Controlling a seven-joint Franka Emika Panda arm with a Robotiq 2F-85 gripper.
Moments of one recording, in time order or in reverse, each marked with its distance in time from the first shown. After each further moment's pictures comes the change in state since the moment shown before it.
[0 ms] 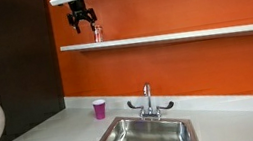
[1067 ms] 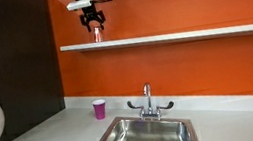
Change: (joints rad) arm -0.009 0.359 -0.003 0.447 0.000 0.000 0.003
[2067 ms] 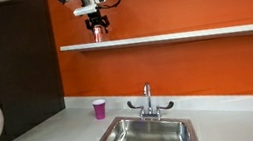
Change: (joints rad) arm -0.018 0.124 0.000 0.121 0.000 0.003 0.000
